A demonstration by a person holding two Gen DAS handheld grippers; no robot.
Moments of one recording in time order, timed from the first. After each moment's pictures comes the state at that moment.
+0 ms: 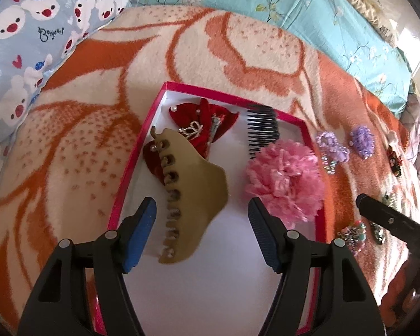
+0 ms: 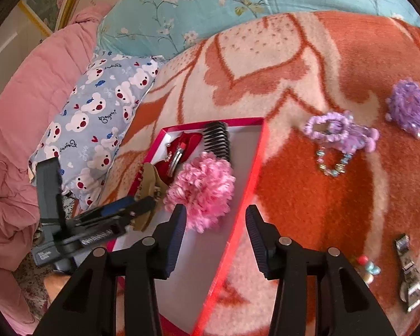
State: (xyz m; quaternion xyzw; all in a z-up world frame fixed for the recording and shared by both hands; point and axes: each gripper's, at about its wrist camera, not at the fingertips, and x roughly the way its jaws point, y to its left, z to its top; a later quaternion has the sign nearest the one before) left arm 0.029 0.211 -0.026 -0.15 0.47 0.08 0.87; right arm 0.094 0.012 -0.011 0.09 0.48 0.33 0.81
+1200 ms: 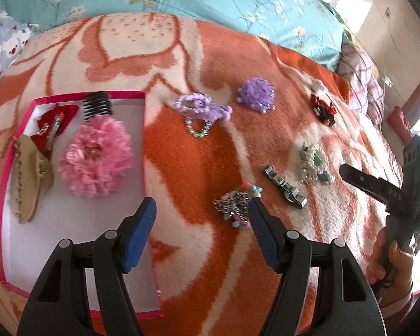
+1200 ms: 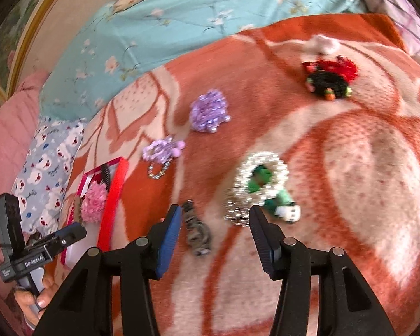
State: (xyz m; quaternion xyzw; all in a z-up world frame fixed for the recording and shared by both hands) left arm 0.027 0.043 0.008 -0.10 0.48 -0.08 0.87; right arm 0.069 -0.223 -0.001 0.16 0.45 0.15 0.87
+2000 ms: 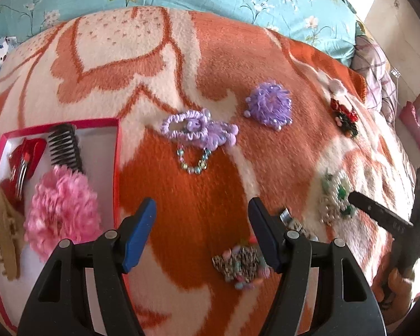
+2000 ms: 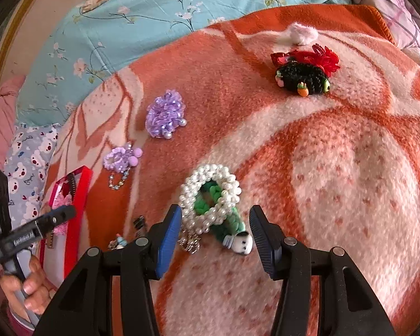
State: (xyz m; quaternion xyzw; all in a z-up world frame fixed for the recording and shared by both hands) left arm 0.112 0.023 -0.012 -0.08 0.49 -0.06 0.86; right arm 0.108 -0.244 -0.032 0.14 0.47 0.11 0.87
